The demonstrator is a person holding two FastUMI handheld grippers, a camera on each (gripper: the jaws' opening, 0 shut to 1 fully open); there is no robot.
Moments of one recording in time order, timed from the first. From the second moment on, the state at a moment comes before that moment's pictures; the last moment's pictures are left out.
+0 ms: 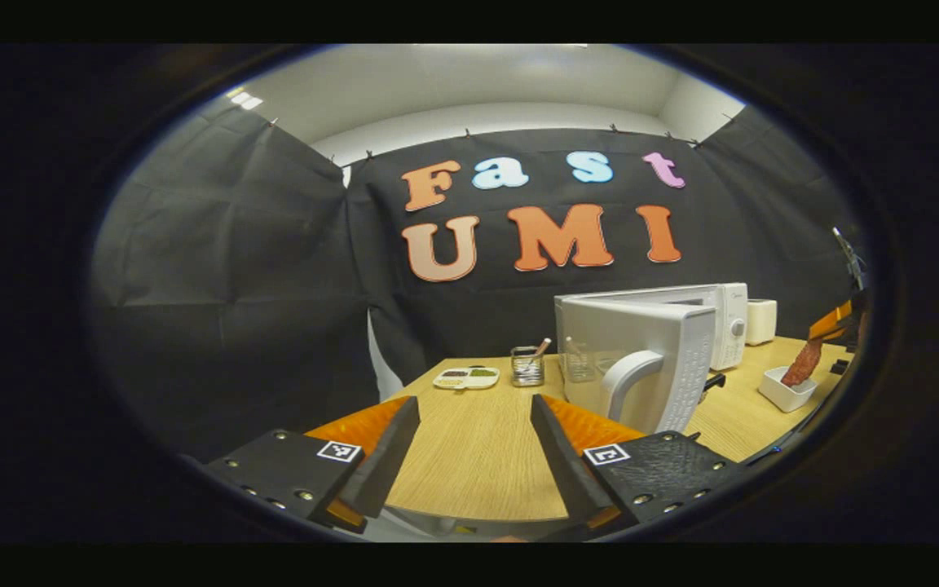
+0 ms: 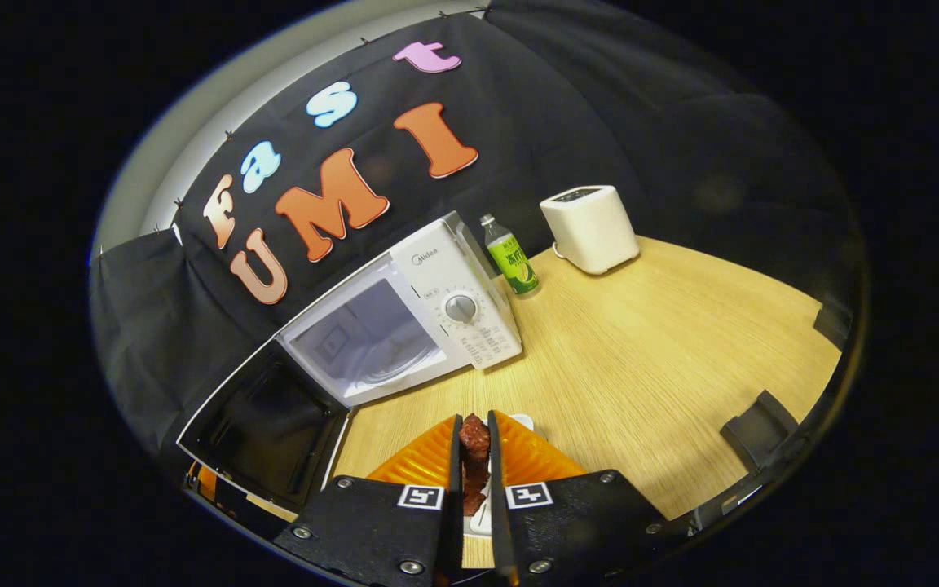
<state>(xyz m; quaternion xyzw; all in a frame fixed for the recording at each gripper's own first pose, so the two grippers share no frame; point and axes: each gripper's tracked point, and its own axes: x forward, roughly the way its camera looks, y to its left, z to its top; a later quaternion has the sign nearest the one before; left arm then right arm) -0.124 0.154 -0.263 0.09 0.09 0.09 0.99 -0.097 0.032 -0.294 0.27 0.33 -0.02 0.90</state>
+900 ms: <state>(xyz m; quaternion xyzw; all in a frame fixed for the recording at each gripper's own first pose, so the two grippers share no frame) -0.112 0.177 -0.281 0.06 0.10 0.10 0.99 0.086 0.153 -0.252 0.31 0.21 -0.02 0.93</state>
